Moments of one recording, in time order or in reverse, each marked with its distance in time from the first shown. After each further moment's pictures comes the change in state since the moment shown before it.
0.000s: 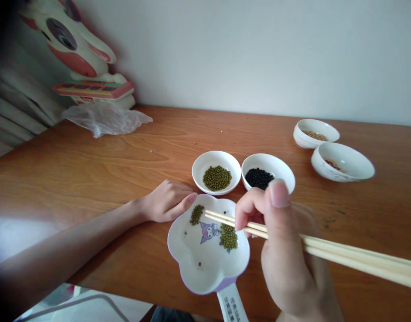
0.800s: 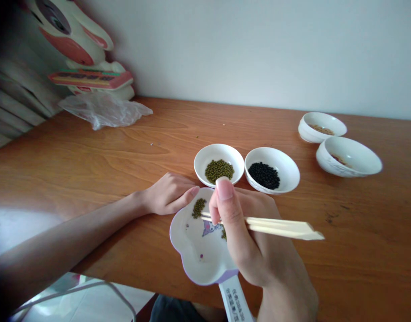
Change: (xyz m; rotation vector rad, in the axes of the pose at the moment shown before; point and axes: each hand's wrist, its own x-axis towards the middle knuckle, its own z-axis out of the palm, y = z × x) left_hand 0.000 0.000 -0.001 0.016 -0.006 -0.009; right_hand 0.004 -0.007 0.029 -0.005 -0.262 0.060
